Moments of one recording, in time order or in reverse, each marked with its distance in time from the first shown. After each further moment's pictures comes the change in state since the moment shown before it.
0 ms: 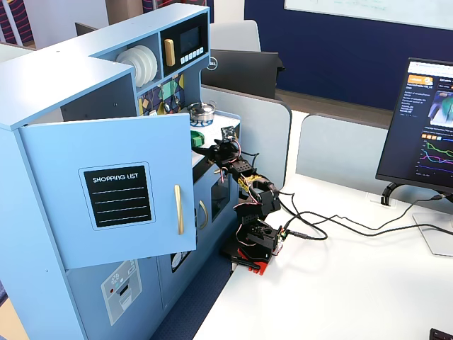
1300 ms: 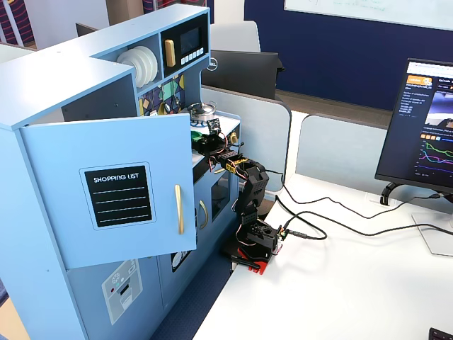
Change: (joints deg) arm -2.6 -31.6 -21.2 -8.3 -1.4
